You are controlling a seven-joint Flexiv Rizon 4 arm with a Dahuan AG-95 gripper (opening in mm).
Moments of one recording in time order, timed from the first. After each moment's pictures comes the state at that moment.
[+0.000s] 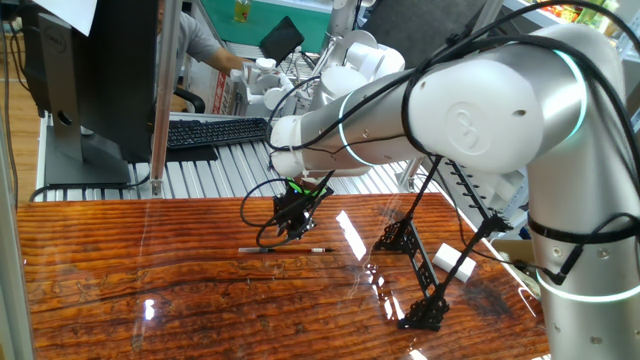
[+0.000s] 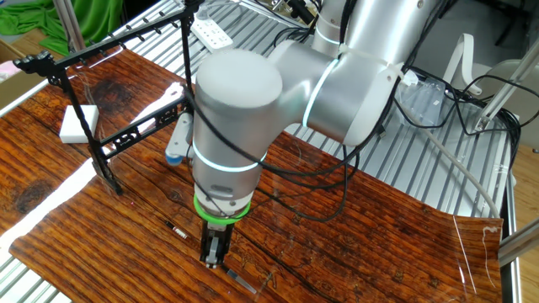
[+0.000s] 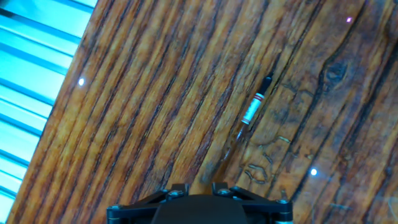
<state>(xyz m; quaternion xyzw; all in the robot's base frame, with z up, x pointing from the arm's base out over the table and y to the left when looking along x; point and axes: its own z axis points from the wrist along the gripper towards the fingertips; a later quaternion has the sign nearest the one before) 0.677 0.056 0.040 0.55 0.83 0.03 0.06</state>
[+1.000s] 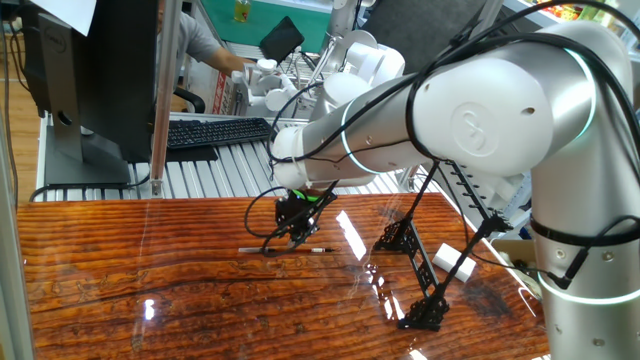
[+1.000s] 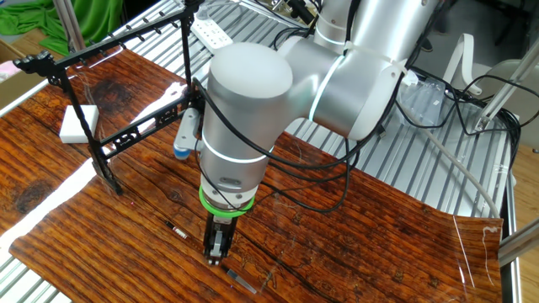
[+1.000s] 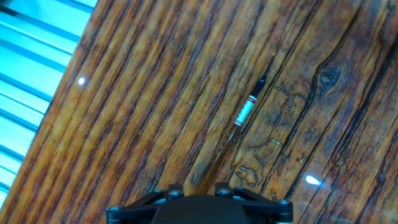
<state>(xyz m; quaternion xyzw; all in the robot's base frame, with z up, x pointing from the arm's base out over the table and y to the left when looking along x) 0.671 0.054 0.039 0.53 0.85 0.03 0.07</state>
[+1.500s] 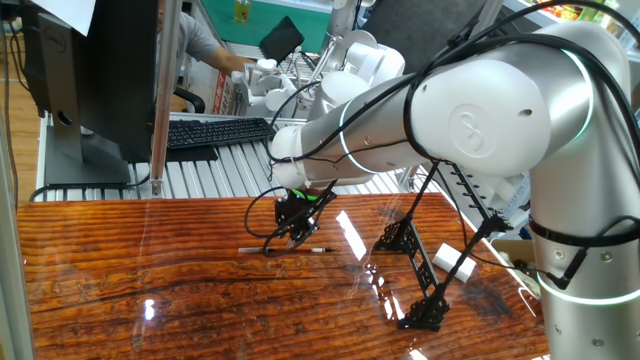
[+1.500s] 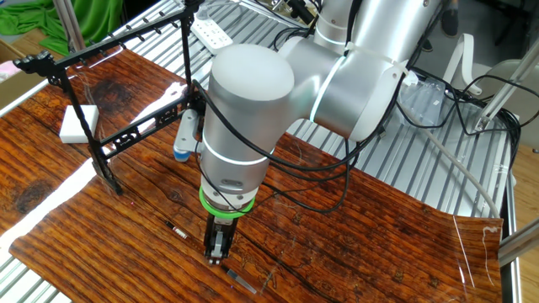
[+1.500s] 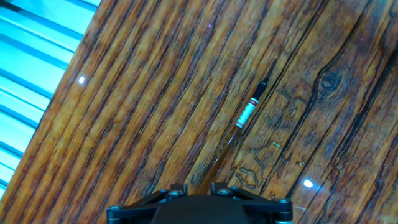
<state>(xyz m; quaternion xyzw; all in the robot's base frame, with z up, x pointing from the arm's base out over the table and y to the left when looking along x) 0.672 0.055 0.039 0.52 0.85 0.02 0.07</state>
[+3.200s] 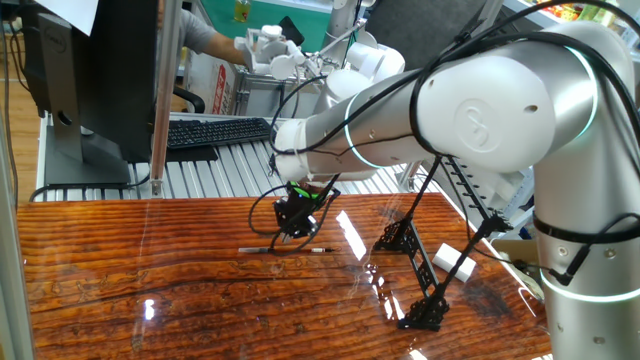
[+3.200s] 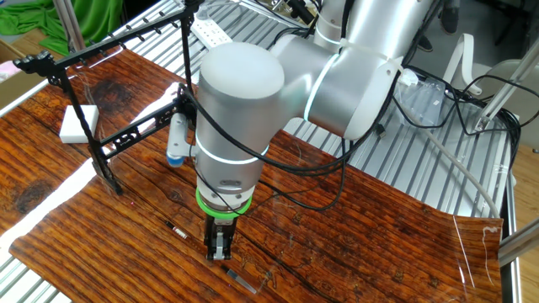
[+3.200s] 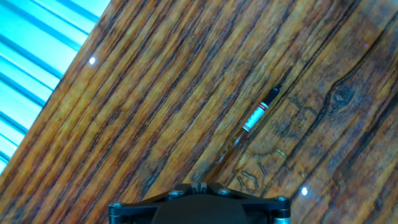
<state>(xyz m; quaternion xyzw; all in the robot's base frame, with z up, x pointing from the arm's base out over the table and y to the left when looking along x) 0.673 0.053 0.038 0.47 0.88 0.02 0.06</state>
